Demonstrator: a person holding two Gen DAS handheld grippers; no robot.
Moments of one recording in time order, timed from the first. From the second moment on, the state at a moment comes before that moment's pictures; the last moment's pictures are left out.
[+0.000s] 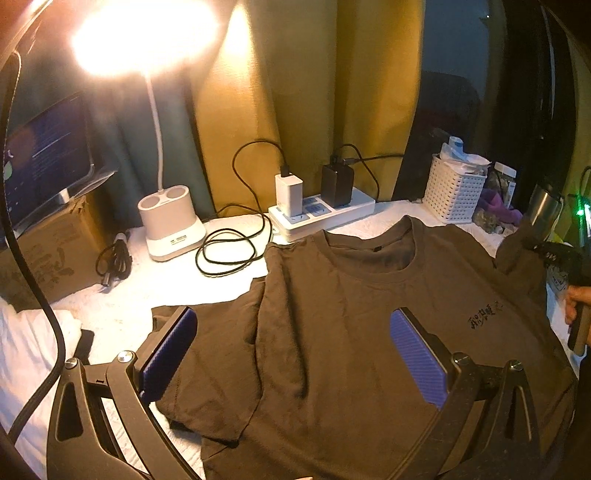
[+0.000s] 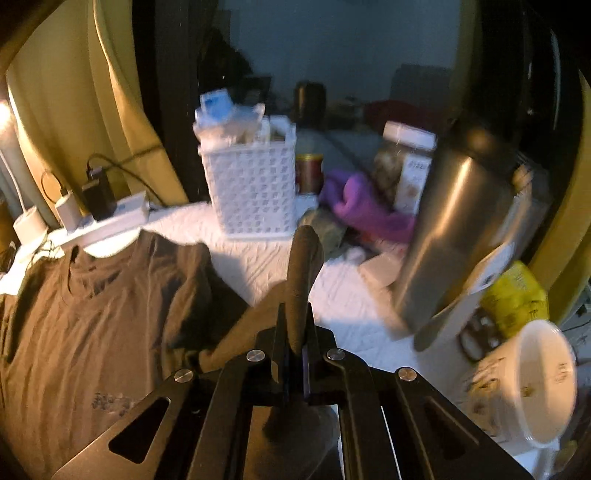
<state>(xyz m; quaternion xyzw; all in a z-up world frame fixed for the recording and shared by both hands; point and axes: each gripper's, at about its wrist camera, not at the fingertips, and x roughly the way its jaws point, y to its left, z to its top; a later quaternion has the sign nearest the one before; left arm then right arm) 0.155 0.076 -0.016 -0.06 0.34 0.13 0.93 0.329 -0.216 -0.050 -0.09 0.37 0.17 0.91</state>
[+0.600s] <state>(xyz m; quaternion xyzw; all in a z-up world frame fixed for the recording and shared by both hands) 0.103 0.115 -0.021 -0.10 0.31 0.12 0.94 0.268 -0.145 0.015 -0.11 0.33 0.23 0.91</state>
